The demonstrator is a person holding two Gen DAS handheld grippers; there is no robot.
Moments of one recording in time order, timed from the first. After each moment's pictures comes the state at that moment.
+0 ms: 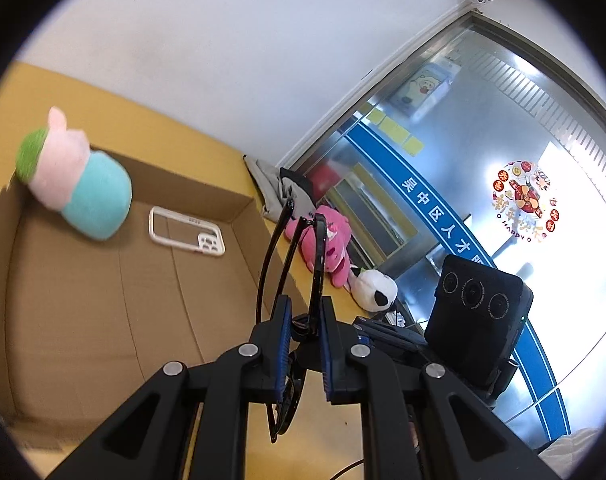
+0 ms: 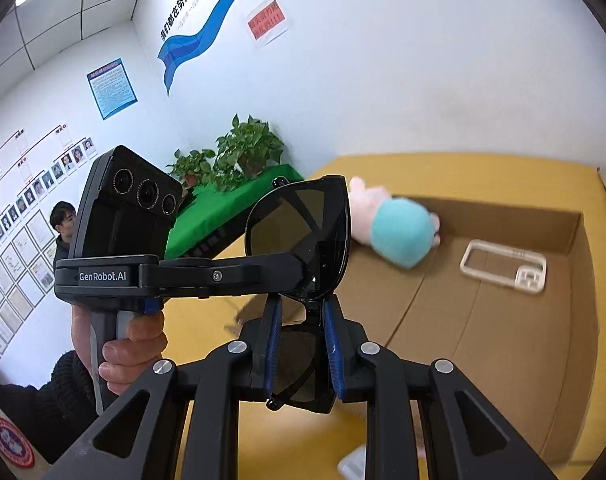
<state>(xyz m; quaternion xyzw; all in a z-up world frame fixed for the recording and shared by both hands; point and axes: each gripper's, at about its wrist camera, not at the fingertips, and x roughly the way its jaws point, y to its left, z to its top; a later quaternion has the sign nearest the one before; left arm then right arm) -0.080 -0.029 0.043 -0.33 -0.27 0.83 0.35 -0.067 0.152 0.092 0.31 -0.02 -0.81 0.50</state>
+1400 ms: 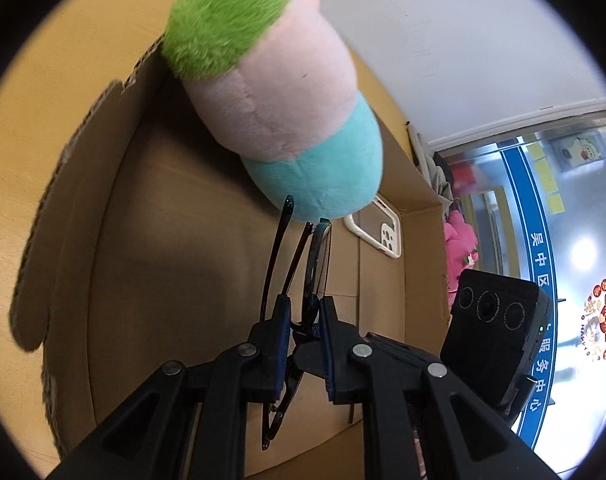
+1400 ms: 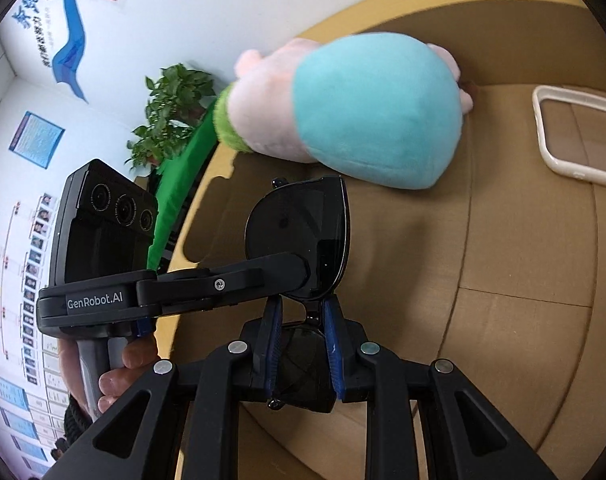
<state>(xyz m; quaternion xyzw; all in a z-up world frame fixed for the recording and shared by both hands) -0.213 -0.113 -0.102 -0.53 -0.36 0.74 0.18 -0.219 0.022 -0.054 0.56 -0.12 -0.69 0.45</state>
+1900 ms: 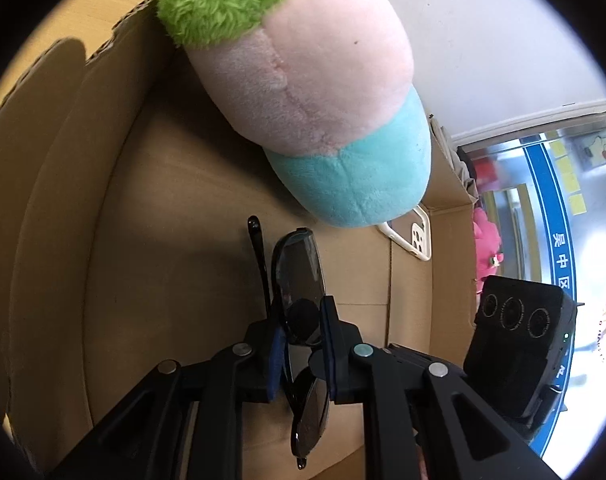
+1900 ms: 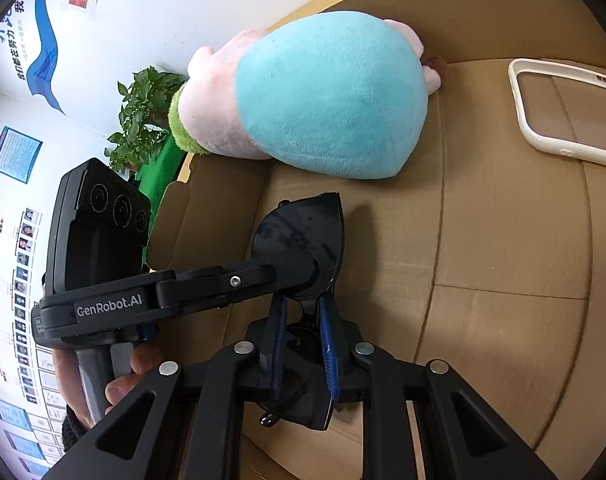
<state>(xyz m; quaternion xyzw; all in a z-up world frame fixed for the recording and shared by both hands) -0.220 -0.117 -0.121 -0.55 -0.34 0.74 0.16 -0.231 0.028 -0.071 0.58 -0.13 -0.69 0.41</state>
